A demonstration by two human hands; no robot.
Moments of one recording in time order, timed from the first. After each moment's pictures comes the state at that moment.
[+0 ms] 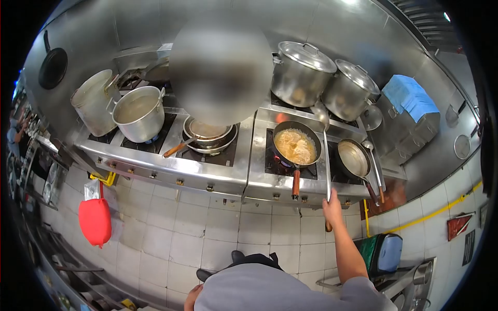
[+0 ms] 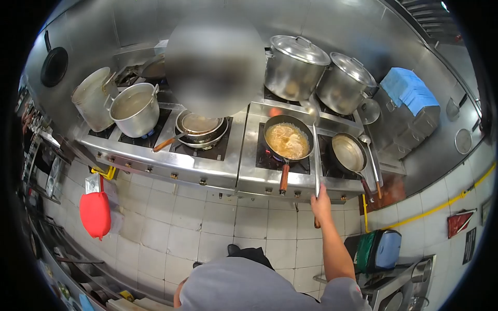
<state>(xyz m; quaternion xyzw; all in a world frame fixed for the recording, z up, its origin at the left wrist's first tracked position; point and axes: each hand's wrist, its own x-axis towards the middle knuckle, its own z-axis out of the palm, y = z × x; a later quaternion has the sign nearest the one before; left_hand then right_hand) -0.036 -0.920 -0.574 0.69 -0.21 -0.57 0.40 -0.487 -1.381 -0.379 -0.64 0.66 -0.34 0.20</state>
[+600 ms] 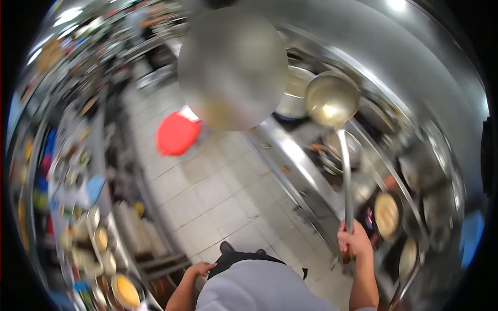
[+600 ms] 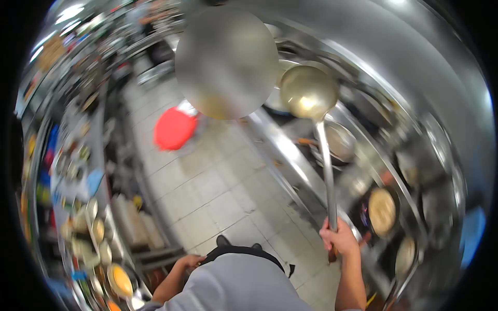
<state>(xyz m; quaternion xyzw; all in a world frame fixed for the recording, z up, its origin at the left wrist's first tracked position) -0.053 -0.832 -0.624 0.74 0.00 -0.63 0.24 -0.219 -1.367 -0.270 -0.63 0.26 -0.01 0.73</state>
